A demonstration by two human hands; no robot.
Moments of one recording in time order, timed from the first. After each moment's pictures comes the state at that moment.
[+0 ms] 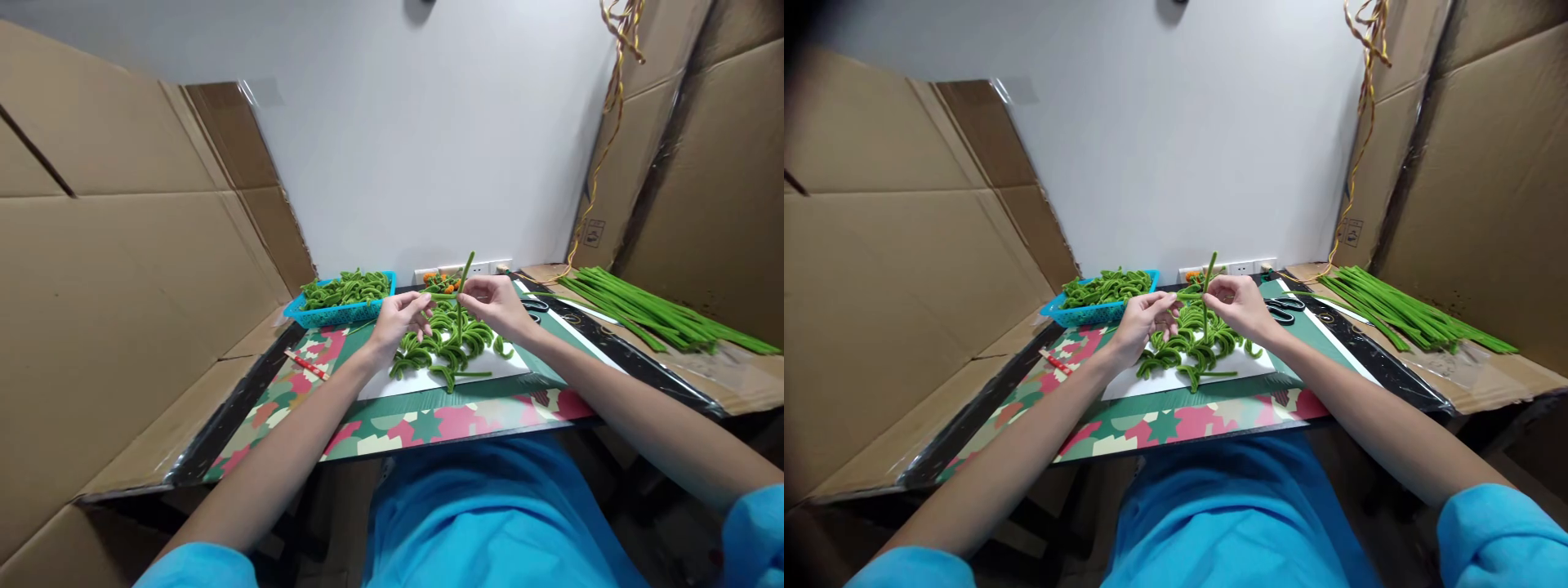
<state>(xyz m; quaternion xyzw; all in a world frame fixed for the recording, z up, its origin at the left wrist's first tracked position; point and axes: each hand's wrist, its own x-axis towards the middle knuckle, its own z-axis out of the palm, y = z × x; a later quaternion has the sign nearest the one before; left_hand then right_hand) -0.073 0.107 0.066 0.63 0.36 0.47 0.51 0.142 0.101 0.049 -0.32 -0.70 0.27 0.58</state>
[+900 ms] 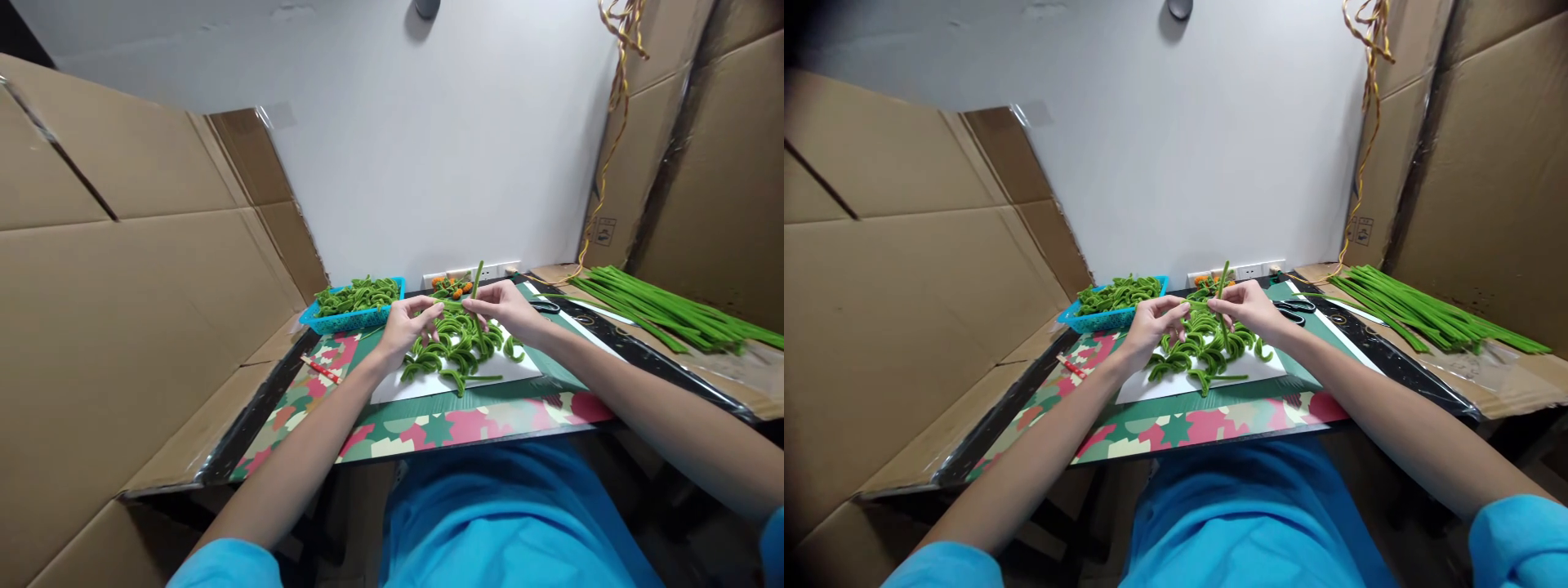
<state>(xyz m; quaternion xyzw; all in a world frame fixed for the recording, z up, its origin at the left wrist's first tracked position) -0.078 0.109 0.061 0.66 0.35 0.48 0.46 0.145 0.104 0.047 -0.30 -0.65 0.47 0.51</state>
